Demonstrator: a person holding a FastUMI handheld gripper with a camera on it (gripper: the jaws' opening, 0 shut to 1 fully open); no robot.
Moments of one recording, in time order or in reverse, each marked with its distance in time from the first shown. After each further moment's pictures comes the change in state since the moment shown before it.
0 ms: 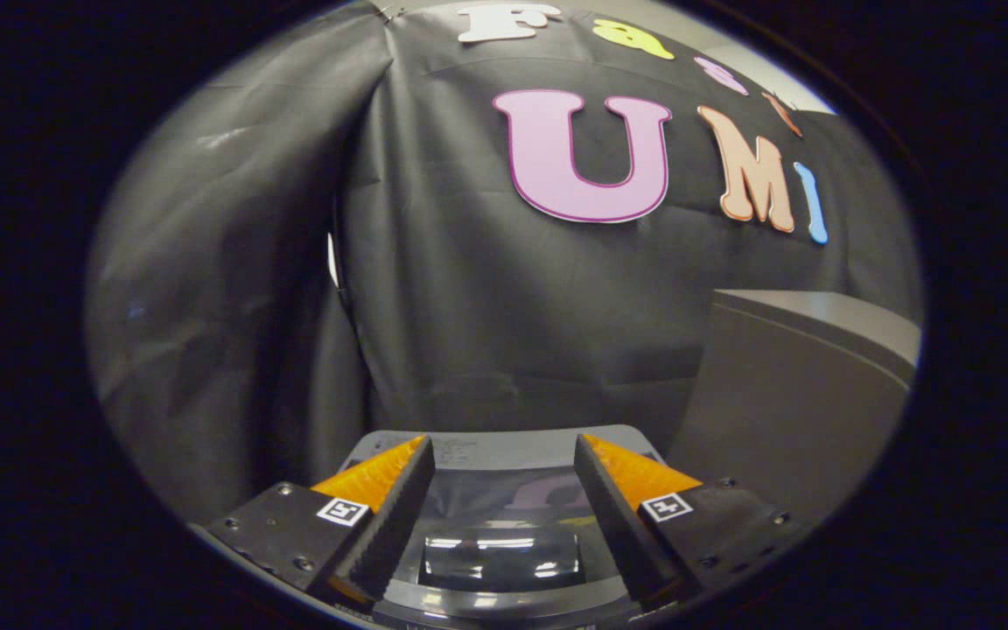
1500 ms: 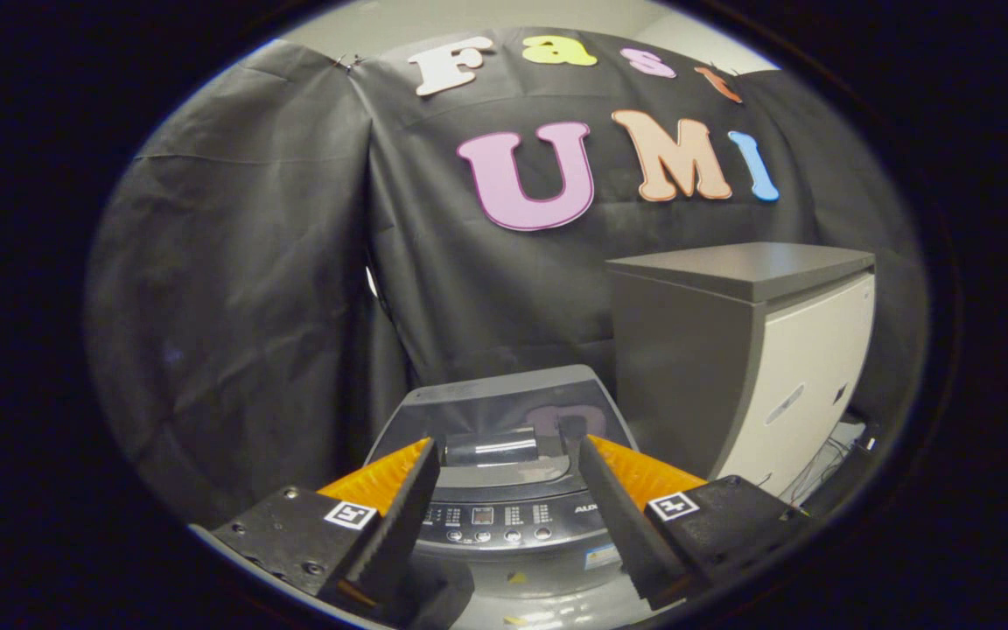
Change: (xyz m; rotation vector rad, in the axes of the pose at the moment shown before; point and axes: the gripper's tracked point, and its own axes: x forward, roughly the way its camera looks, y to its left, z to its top) arm -0.216 -0.063 -0.026 0.141 0.012 0.050
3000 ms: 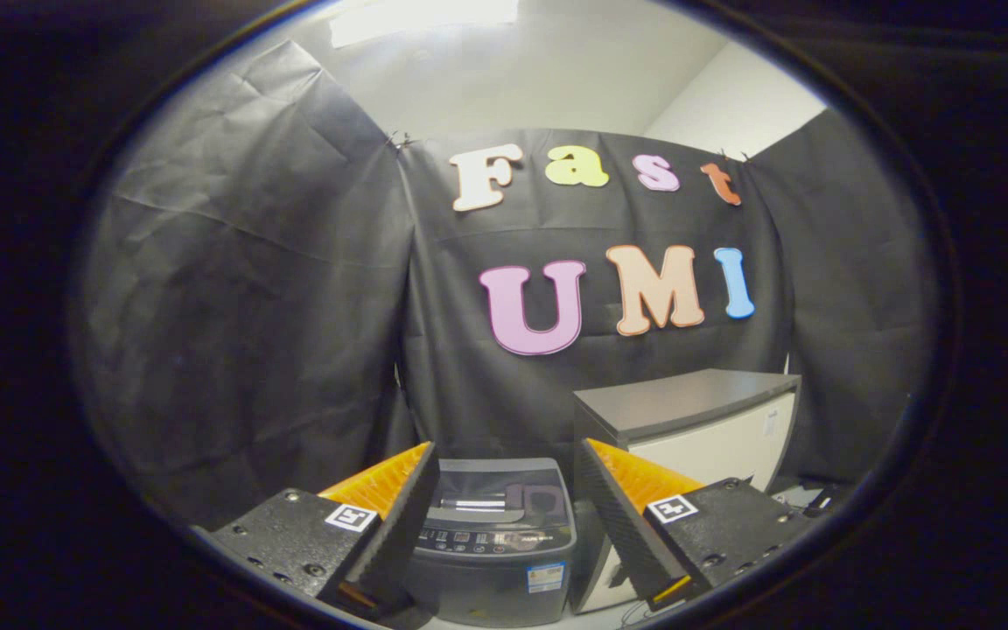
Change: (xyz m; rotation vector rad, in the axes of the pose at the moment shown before) arm -0.179 -0.019 0.100 -0.081 -0.327 0.034
